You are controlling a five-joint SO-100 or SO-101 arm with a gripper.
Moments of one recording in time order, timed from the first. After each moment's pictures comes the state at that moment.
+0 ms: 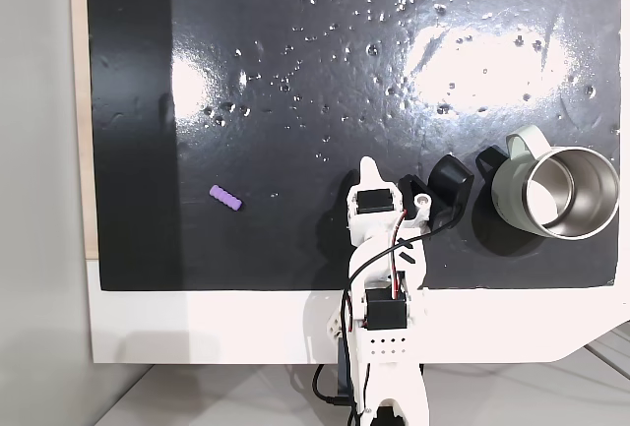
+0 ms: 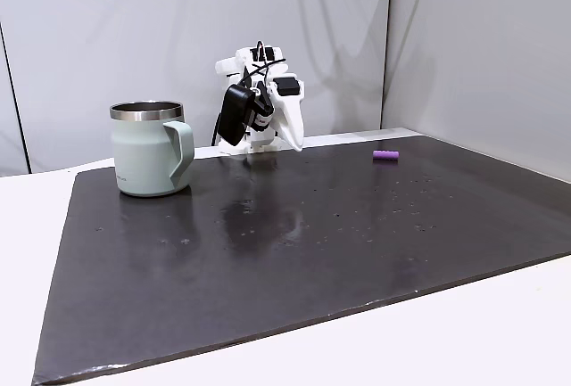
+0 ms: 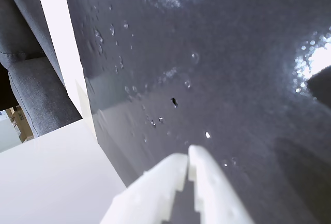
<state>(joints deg) -3.9 189.3 177.7 45.9 -2.2</state>
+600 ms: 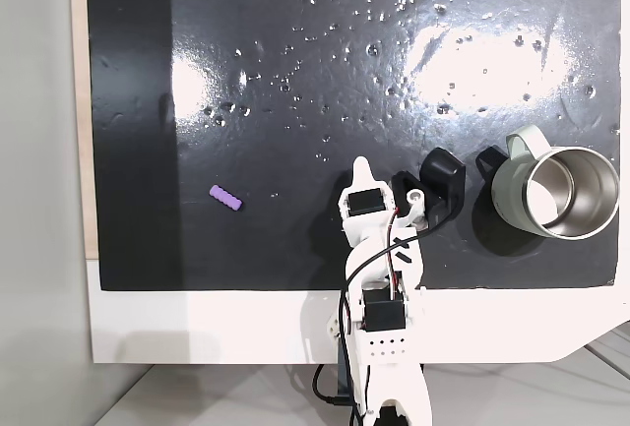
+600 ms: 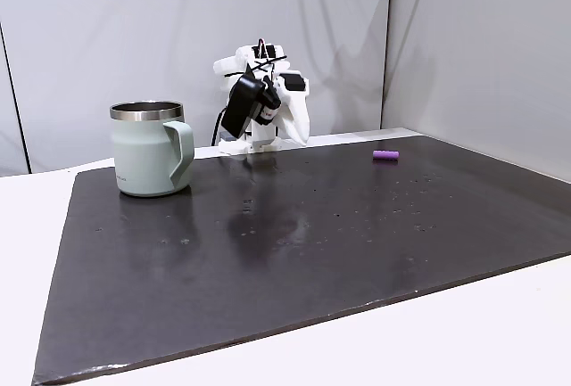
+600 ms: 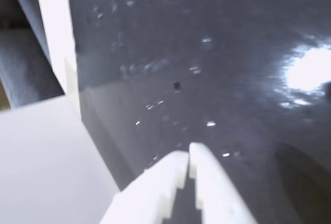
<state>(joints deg) -6.9 189.3 174.8 45.9 -11.1</state>
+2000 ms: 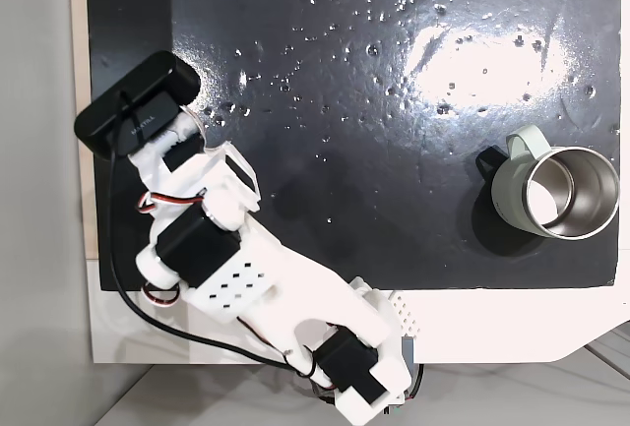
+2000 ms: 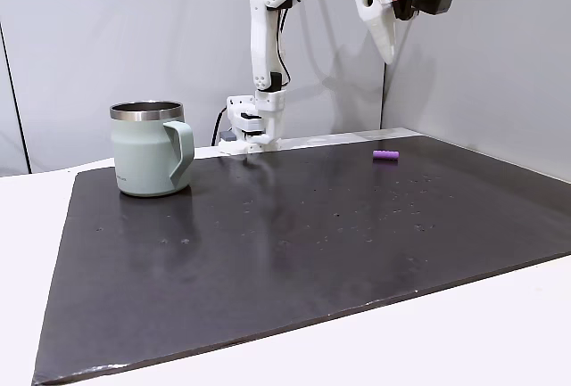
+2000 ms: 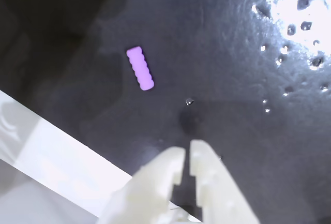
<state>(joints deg) -44.3 96.2 61.5 101.9 -85.3</state>
